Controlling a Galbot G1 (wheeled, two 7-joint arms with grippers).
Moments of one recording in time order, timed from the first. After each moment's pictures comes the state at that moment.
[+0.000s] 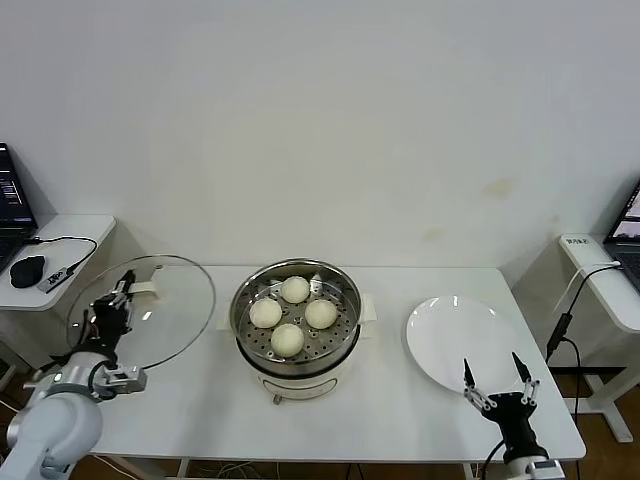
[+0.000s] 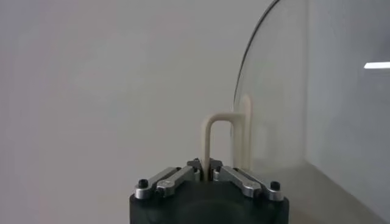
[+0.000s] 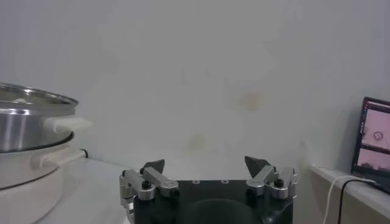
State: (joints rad) left arm 1.35 -0.86 -0.63 -2.01 0.92 0.26 0.10; right arm -1.64 1.51 0.83 1.97 -0.02 0.23 -0.19
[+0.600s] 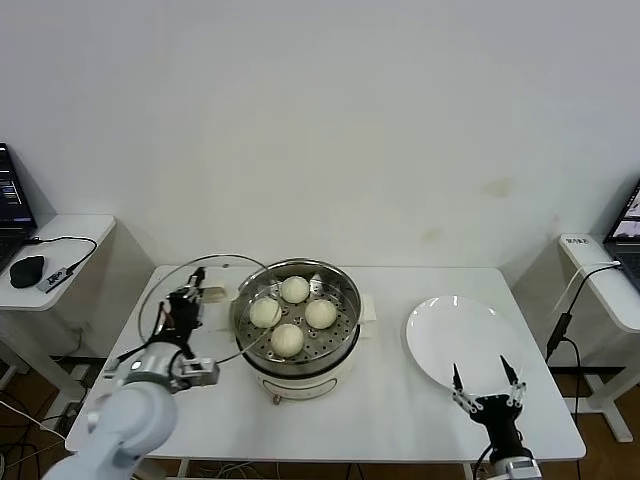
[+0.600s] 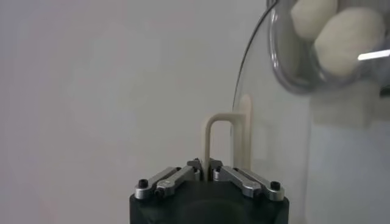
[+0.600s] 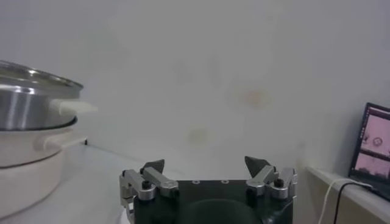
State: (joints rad) left arm 1.13 -0.93 -0.28 -2.06 1.02 0.46 0.22; right arm -1.62 1.55 0.80 1.93 -0.16 0.24 -0.17
